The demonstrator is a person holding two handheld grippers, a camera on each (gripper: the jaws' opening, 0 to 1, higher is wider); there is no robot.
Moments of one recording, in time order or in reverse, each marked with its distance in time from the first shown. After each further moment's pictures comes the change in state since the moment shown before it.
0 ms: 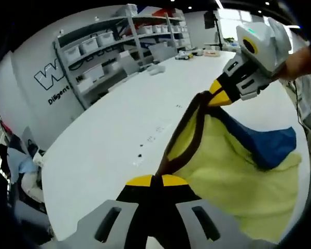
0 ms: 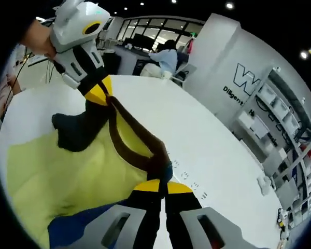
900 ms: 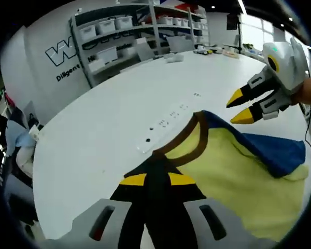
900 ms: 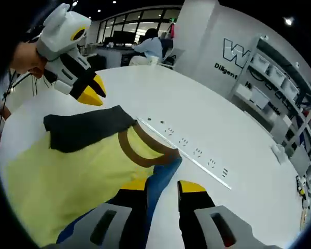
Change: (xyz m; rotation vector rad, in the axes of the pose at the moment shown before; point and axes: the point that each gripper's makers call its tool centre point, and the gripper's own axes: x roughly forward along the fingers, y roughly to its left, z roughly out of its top) left arm 0.024 0.014 -0.038 -0.149 0.060 0.042; right arm 0.021 0.022 -0.047 0.211 0.069 0.035
